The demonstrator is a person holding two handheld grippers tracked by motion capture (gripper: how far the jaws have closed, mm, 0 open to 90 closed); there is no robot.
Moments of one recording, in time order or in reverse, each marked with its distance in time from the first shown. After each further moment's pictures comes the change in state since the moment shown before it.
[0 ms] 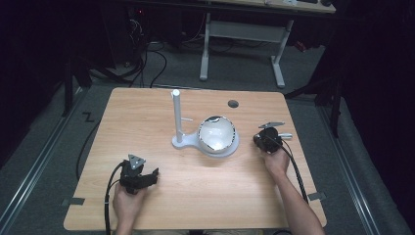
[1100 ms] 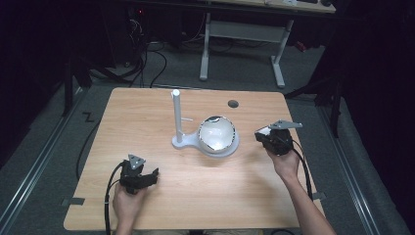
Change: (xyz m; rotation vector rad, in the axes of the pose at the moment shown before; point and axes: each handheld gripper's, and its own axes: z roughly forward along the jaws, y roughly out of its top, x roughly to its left) left arm 0.000 0.000 0.000 0.000 0.000 0.001; right arm 0.015 0.008 -0.083 -0.190 0.125 -0.073
